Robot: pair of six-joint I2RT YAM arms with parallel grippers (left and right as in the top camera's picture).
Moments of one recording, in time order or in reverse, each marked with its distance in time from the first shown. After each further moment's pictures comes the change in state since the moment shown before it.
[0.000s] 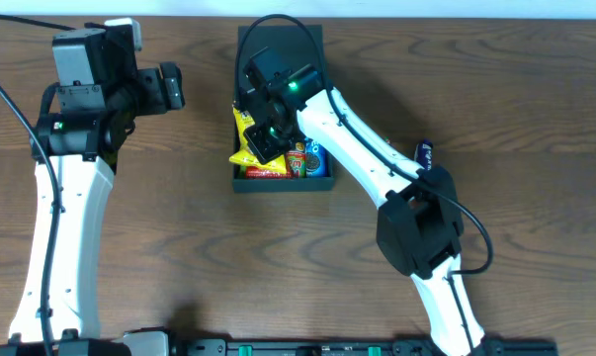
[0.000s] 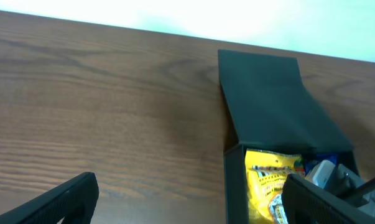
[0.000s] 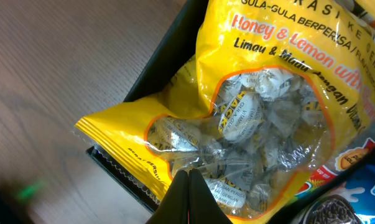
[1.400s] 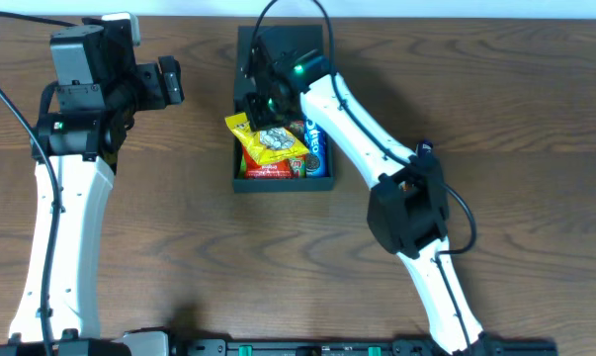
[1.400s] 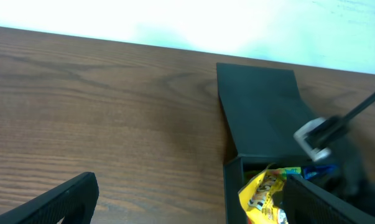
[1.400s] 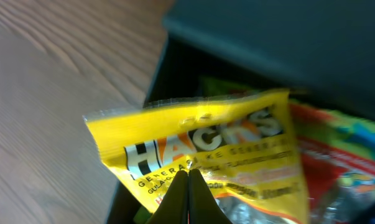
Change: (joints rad) left arm 0.000 0.000 0.000 0.051 -0.003 0.000; right arm -0.072 0.145 0.206 0.110 -0.023 0.241
